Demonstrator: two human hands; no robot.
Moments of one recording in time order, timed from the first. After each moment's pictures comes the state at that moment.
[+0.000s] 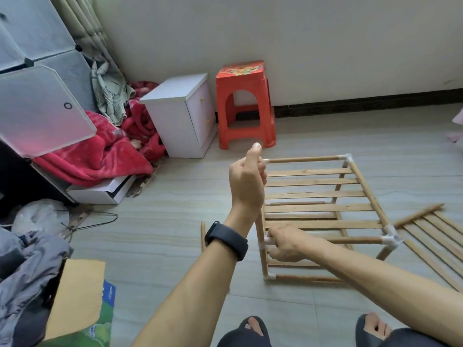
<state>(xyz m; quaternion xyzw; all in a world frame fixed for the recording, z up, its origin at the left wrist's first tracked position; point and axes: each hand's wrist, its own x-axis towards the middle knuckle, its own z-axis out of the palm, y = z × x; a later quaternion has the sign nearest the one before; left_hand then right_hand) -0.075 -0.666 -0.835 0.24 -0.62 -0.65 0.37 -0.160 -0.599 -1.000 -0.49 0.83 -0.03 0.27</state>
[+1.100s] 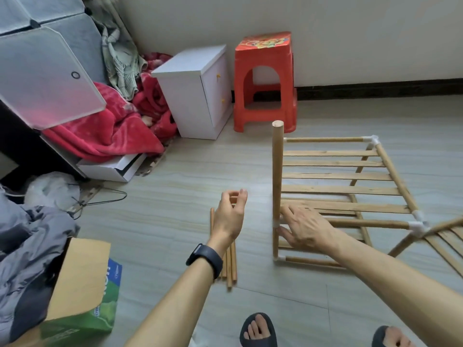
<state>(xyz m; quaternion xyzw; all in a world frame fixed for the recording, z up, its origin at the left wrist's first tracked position) -0.034 -0.764 -0.994 0.42 -0.74 -0.48 0.20 -0.199 -0.627 -1.040 -0.59 0.80 -0.04 0.06</state>
